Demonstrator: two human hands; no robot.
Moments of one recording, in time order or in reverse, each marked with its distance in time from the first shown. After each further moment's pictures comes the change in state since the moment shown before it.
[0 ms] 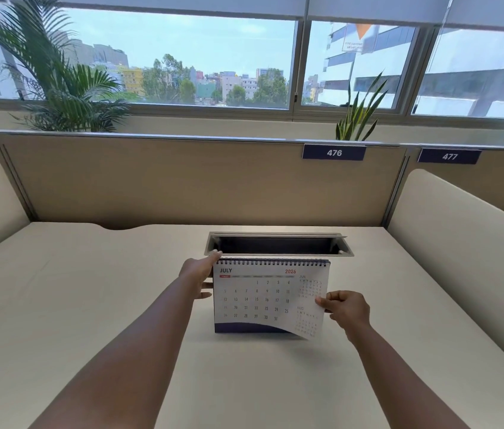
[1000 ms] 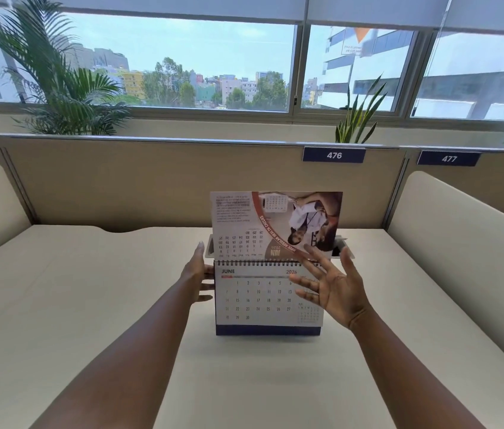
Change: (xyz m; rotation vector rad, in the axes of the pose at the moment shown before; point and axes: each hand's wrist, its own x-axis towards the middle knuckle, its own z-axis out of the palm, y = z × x) left_hand 0.015 -0.005 -0.005 -0.076 -0.099 -0.011; right_hand -0.010 -0.047 -0.002 0.767 -0.744 -0.058
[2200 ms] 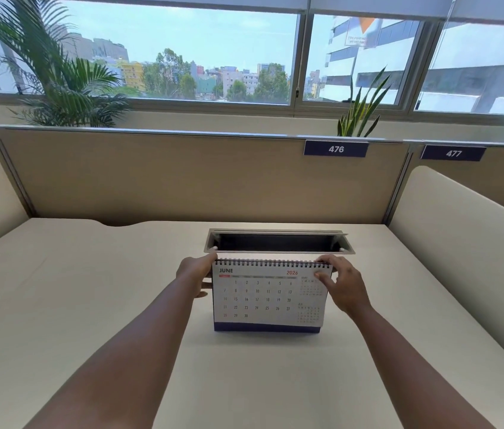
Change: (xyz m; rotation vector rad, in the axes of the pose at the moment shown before) left_hand -0.004 -0.001 0.008 0.094 0.167 0.029; right_hand 0.019 0.011 -0.038 -1.315 0.497 -0.379
